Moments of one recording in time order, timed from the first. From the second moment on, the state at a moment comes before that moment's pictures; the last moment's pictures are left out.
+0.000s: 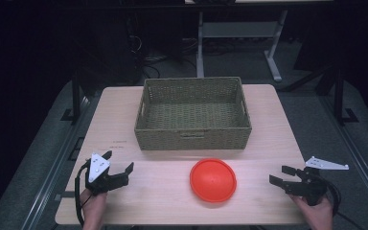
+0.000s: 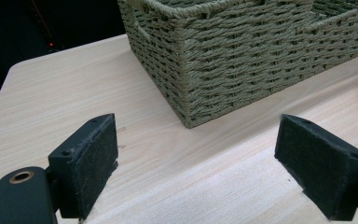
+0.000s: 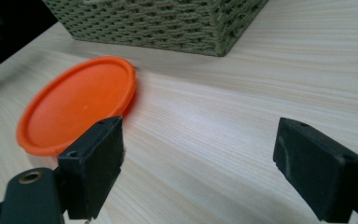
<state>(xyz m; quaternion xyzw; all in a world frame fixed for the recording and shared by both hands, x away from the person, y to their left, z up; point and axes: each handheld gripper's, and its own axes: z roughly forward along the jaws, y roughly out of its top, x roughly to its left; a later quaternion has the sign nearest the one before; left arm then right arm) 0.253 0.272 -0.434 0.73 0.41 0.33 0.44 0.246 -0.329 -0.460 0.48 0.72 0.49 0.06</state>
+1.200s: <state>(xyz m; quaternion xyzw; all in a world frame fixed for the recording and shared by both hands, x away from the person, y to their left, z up) 0.251 0.269 -0.435 0.73 0.41 0.33 0.44 0.270 -0.281 -0.428 0.41 0.78 0.48 0.02</state>
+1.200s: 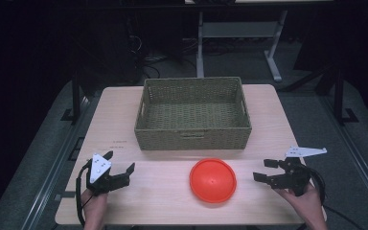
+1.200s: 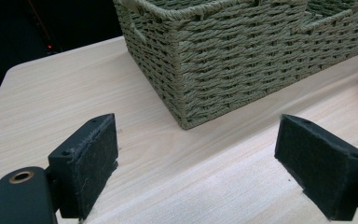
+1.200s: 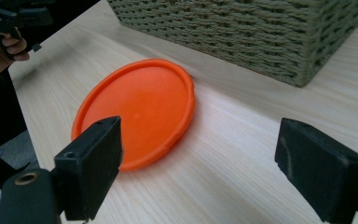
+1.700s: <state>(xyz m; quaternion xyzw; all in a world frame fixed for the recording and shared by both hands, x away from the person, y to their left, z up) 0.251 0.269 -0.435 0.73 0.41 0.33 0.44 0.286 -0.258 -0.412 0.39 0.80 0.45 -0.01</state>
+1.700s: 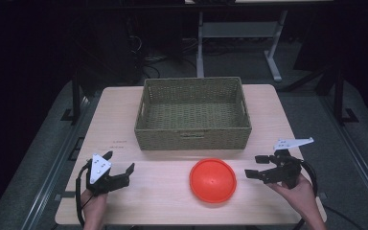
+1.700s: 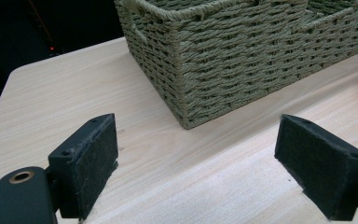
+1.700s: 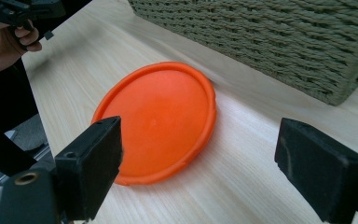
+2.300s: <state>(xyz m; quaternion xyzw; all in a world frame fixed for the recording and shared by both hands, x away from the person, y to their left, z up) 0.251 0.269 -0.434 0.73 0.40 0.33 0.44 0.294 -0.224 -0.405 0.37 0.82 0.44 -0.03</state>
